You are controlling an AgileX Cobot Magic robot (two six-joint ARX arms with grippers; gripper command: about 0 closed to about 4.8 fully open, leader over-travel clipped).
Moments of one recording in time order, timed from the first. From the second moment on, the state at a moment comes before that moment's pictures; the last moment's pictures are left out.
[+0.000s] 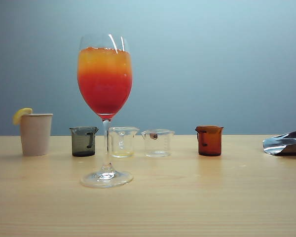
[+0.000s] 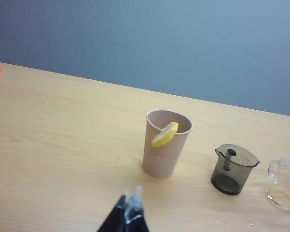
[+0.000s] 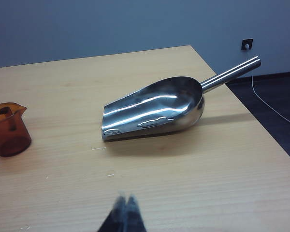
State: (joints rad) left arm 0.11 0.00 0.01 0.05 0.09 -0.15; right arm -0.09 0.00 0.00 -0.09 0.00 0.09
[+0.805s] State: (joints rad) left arm 0.11 0.02 0.17 -0.02 0.06 -0.12; right arm -0.03 0.11 0.30 -0.15 0.00 0.11
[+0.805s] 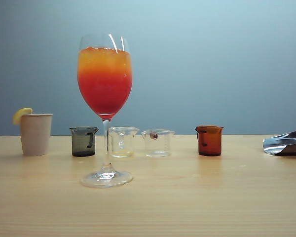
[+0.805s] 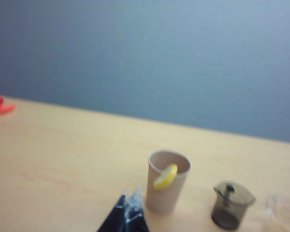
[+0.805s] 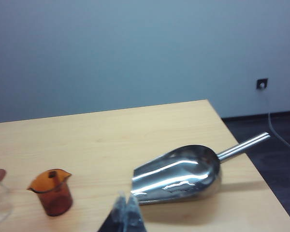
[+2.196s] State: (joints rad) left arm 0.09 1.25 0.75 0.04 0.35 0.39; right arm 0.80 0.99 0.92 -0.01 -0.11 0.11
